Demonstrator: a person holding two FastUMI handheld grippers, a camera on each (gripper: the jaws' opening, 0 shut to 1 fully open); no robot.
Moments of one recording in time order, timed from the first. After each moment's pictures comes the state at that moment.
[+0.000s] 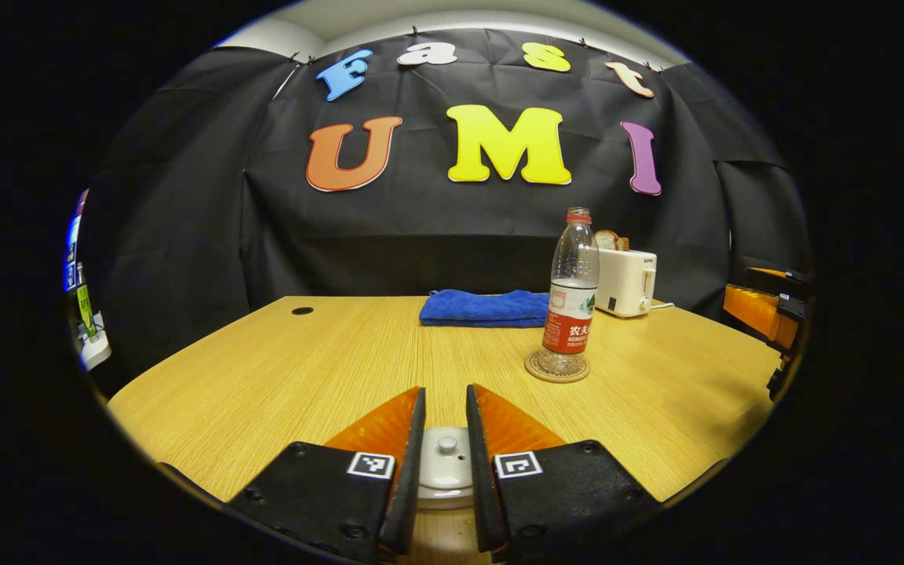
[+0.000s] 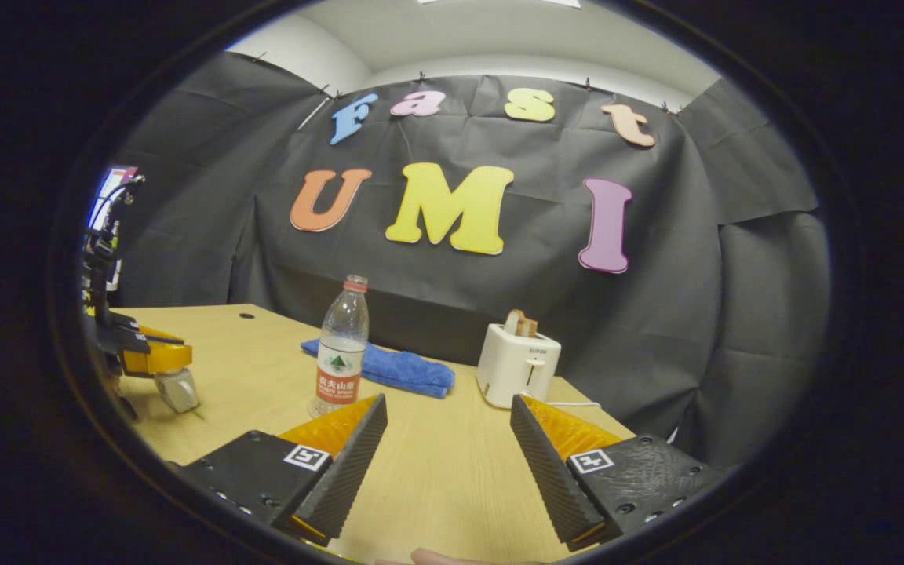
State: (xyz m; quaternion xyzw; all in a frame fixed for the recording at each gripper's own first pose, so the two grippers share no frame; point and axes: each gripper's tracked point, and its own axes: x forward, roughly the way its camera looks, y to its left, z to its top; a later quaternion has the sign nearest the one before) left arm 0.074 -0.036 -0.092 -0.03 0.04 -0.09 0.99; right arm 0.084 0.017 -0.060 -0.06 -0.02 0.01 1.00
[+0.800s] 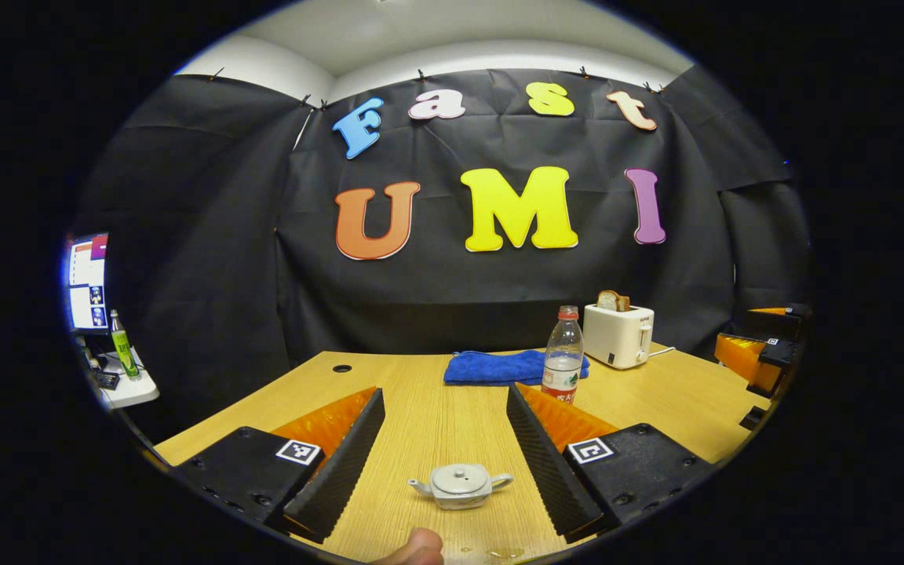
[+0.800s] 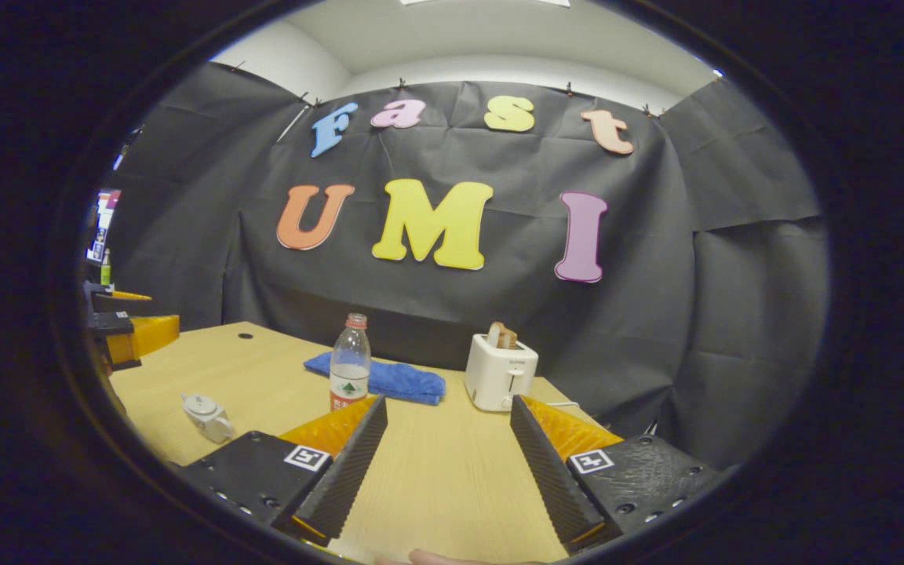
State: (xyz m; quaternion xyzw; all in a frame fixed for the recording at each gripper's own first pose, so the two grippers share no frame) left arm -0.012 -0.003 0.031 -0.02 -0.05 -0.04 1.00; right arm 0.015 0.021 -0.004 -0.04 -0.01 -0.02 1.00
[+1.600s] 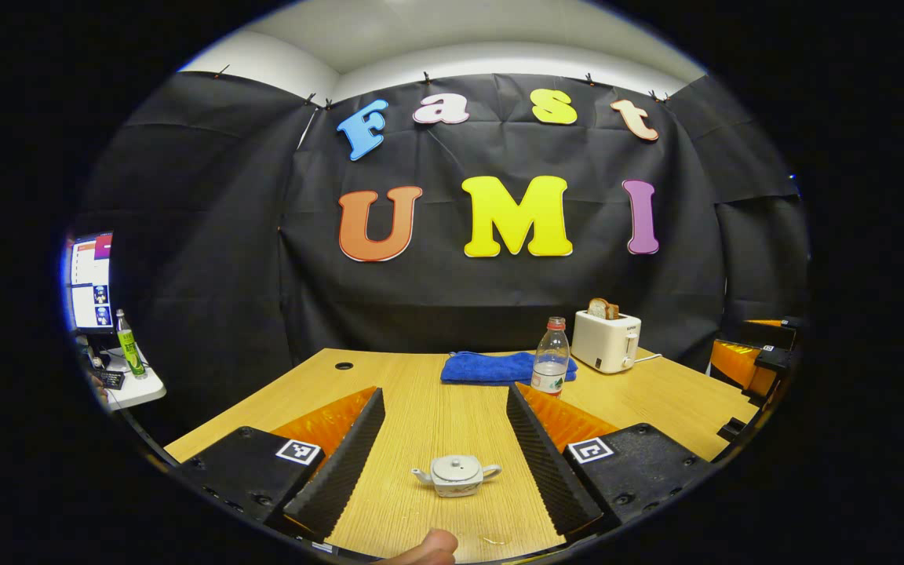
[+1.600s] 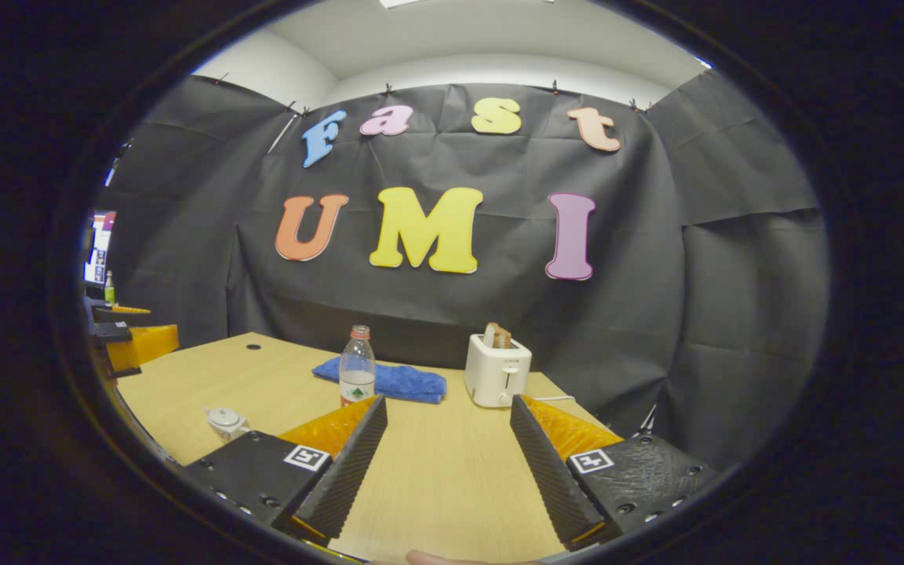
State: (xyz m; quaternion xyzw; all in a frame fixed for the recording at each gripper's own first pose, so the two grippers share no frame) left arm -0.037 0.002 0.042 -0.04 -0.03 -0.05 1.00; right arm -0.014 0.020 0.011 -0.02 -0.01 -0.01 1.00
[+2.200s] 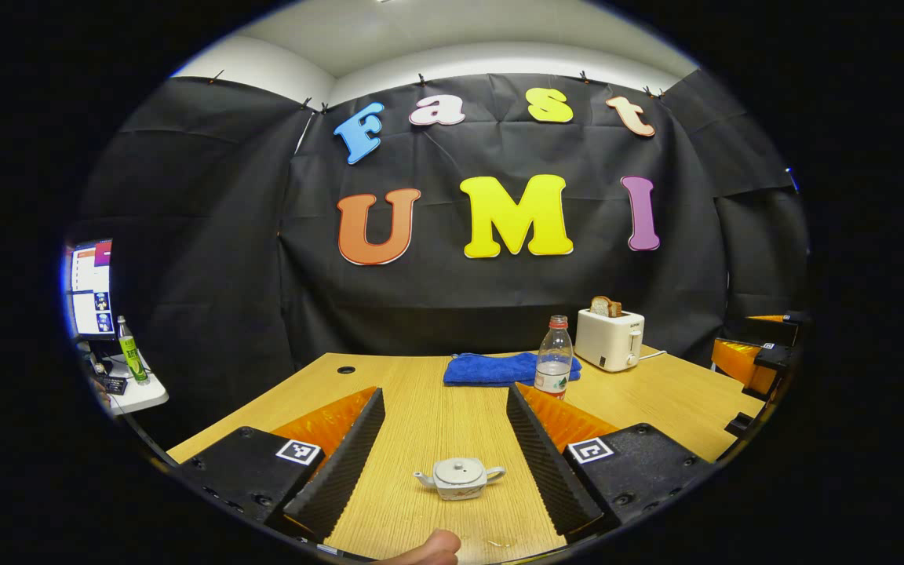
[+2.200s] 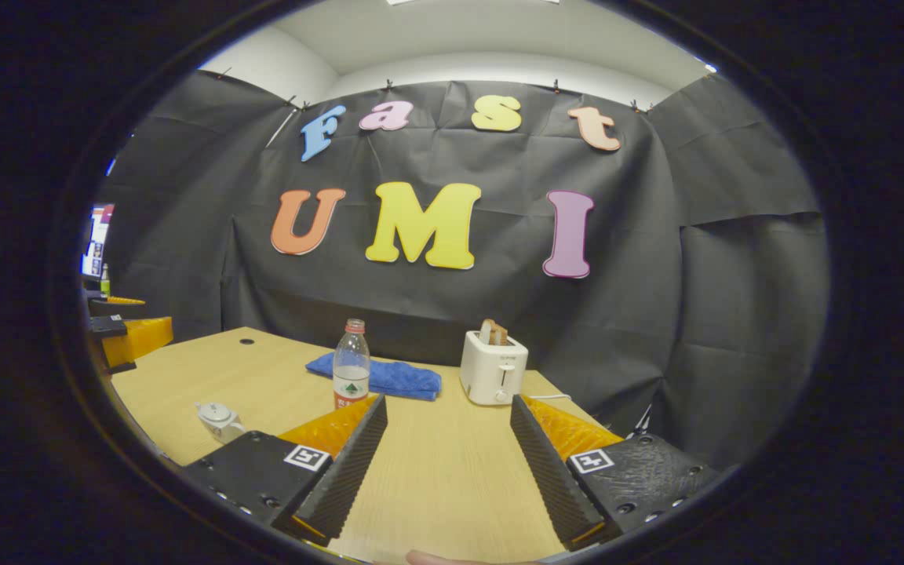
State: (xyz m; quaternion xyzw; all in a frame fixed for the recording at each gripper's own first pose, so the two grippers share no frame) left arm -0.027 -0.001 0.035 -0.03 -0.03 -0.05 1.00; right arm -0.006 0.018 0.004 -0.02 0.00 -0.03 1.00
